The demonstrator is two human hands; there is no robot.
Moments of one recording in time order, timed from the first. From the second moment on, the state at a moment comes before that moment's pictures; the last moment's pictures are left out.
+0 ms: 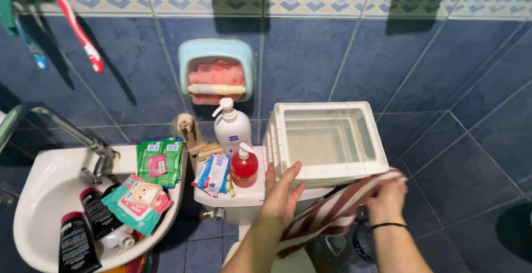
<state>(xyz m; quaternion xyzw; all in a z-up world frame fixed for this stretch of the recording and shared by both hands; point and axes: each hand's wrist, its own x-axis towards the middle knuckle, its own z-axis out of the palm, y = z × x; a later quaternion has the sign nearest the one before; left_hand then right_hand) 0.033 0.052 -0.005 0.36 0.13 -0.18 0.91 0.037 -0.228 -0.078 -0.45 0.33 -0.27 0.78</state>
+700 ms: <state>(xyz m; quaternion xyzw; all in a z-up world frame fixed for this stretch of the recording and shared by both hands) 0.101 0.064 0.053 0.91 -0.17 0.16 0.34 0.074 -0.174 -0.099 -0.37 0.27 -0.24 0.86</state>
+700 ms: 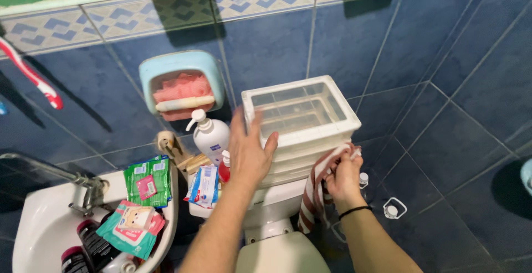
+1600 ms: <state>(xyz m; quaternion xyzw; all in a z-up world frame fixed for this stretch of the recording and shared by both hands) 0.105 0.053 0.068 0.92 -0.33 0.00 0.22 0.045 -0.180 -0.008 -0.49 0.24 -0.35 0.77</state>
